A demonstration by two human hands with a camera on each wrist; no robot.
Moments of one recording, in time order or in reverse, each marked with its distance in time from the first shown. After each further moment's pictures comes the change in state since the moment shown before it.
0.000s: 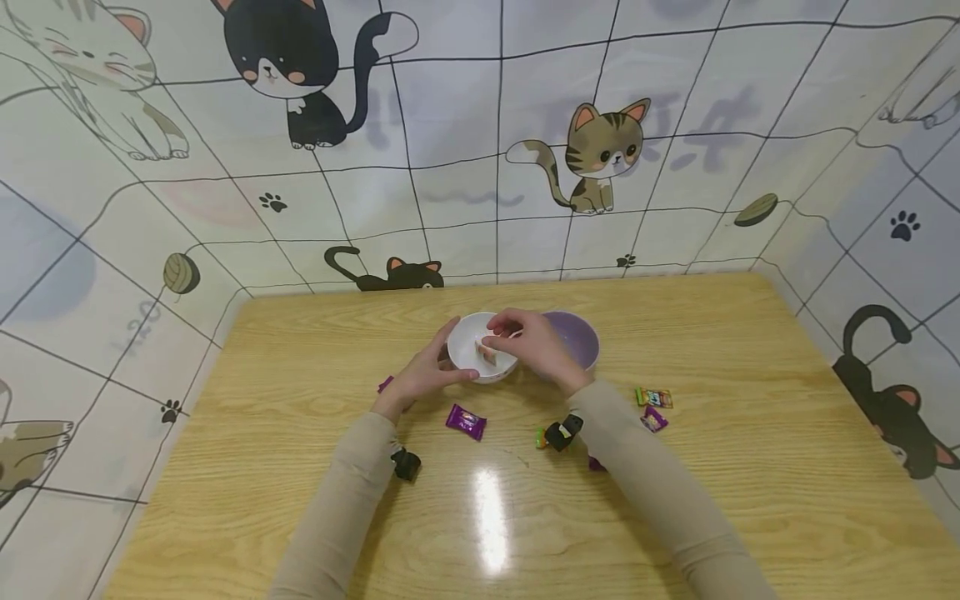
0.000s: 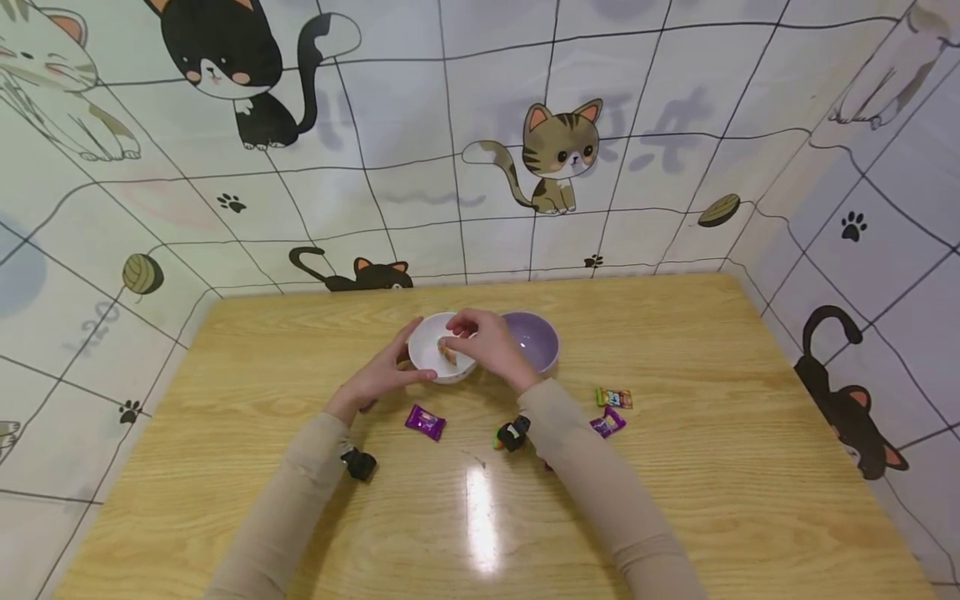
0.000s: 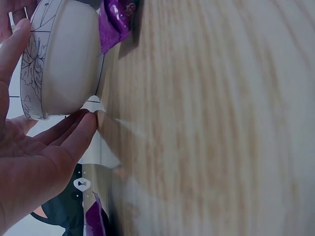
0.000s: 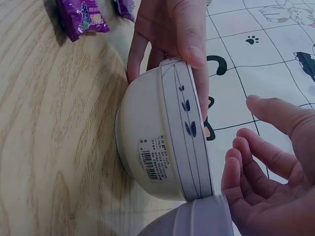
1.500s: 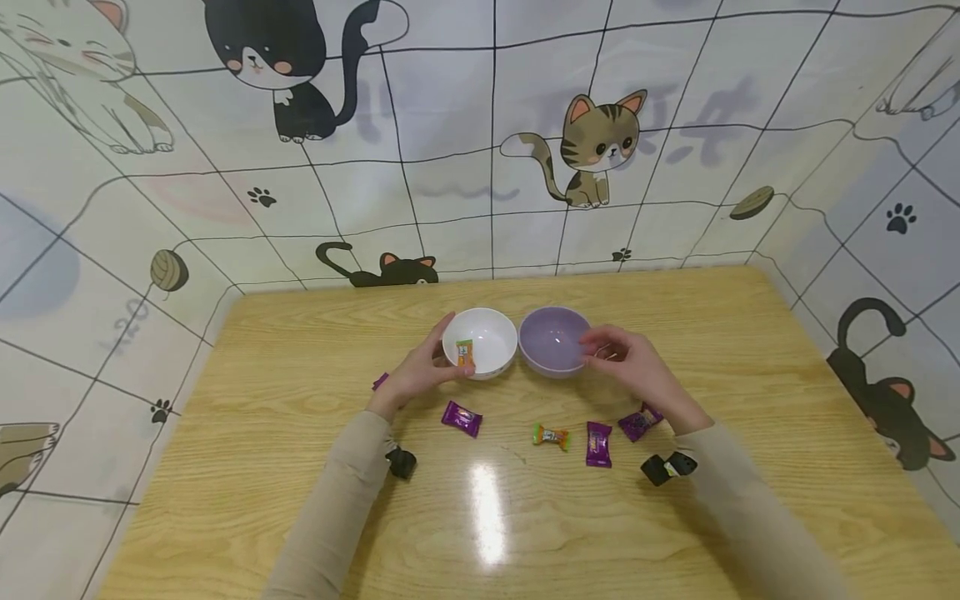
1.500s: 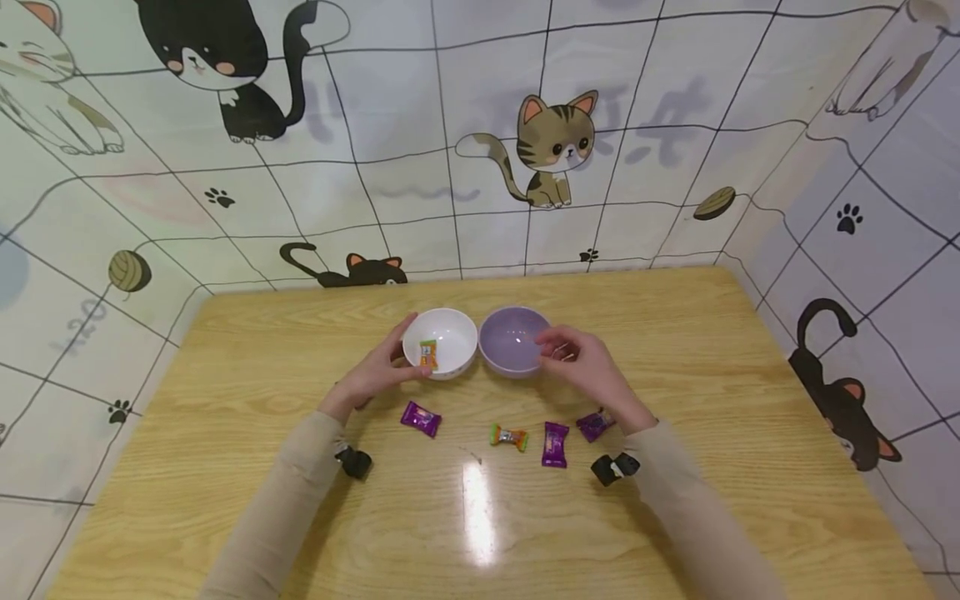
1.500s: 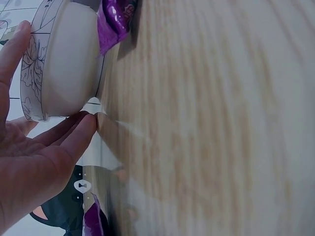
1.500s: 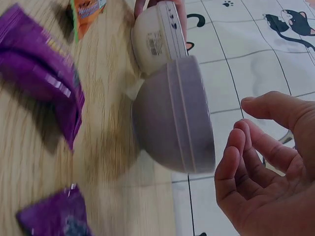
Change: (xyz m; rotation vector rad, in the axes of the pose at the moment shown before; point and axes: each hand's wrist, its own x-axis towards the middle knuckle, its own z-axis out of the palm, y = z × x) left_hand -0.017 0.036 0.001 -0.006 -0.031 -0.014; right_hand -0.089 0.045 -0.088 0.009 0.088 0.008
